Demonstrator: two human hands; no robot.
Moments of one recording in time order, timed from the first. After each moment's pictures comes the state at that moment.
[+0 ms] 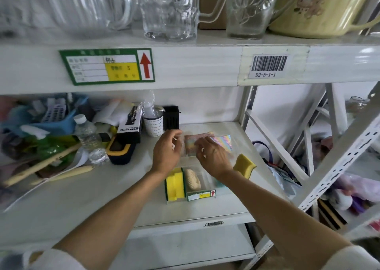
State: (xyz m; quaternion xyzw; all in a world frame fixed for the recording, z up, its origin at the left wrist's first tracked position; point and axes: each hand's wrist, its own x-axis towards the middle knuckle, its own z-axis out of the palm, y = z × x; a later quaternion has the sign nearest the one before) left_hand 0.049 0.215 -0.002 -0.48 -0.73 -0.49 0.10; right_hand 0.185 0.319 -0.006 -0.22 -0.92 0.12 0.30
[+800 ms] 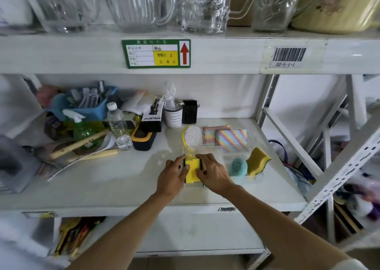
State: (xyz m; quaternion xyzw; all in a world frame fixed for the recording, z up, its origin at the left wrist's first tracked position) left_hand 0.081 0.119 -0.068 -0.40 -0.85 -0.35 -0.05; right_hand 0.198 0.240 -0.045 -0.22 -0.93 0.24 0.16
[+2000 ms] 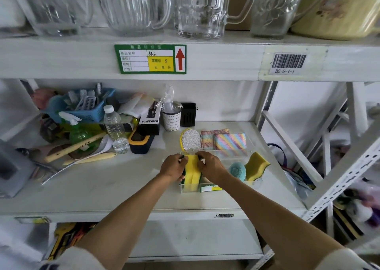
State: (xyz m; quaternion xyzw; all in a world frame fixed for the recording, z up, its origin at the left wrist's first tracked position) left_hand 0.059 0.161 -0.030 -0.31 -0.84 -0.38 -0.25; right_hand 0.174 0.263 -0.023 -0.27 -0.89 0.33 0.13
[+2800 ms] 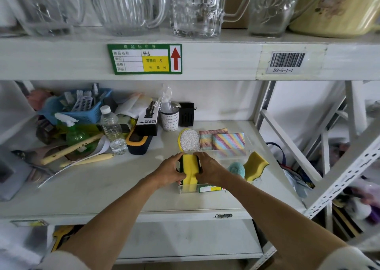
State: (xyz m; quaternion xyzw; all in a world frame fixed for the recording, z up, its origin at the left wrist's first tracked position) left_hand 0.053 0.142 -0.024 -0.41 -0.77 -0.37 -0.32; right_hand 0.173 0.275 -0.030 -0.20 -0.94 0.27 0.04
